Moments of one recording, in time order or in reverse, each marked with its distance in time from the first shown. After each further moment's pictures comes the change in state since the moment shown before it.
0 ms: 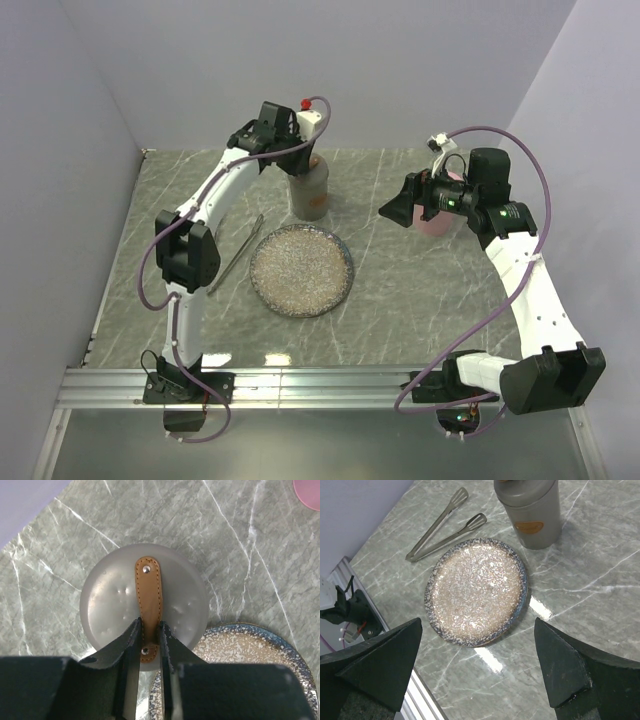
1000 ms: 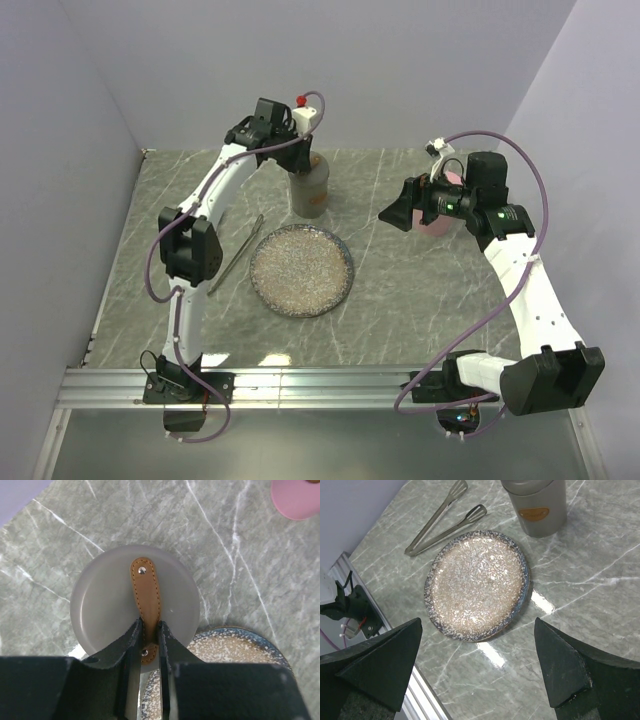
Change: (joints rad) left arm 0.037 0.079 0.094 -0.039 0.118 -0.043; right arm 0.000 -0.005 -0.032 -0.006 -0.001 -0.008
